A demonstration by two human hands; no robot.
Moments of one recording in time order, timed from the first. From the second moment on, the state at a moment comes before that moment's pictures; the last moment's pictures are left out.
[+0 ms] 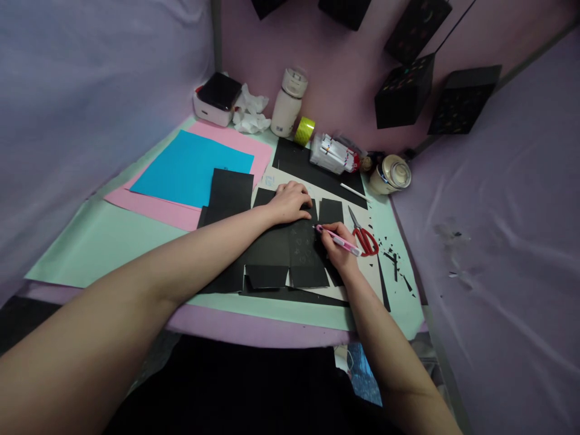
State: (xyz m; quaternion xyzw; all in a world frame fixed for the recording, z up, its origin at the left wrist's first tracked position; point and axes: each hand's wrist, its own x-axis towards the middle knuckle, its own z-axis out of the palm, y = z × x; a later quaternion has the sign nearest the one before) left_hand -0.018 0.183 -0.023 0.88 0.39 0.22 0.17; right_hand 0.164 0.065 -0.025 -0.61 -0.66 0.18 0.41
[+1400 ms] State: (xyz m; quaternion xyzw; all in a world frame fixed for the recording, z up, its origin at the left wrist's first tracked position) left_hand -0.019 0.183 -0.022 0.88 0.39 0.21 0.17; right_hand 0.167 0.067 -0.028 -0.60 -0.67 0.17 0.40
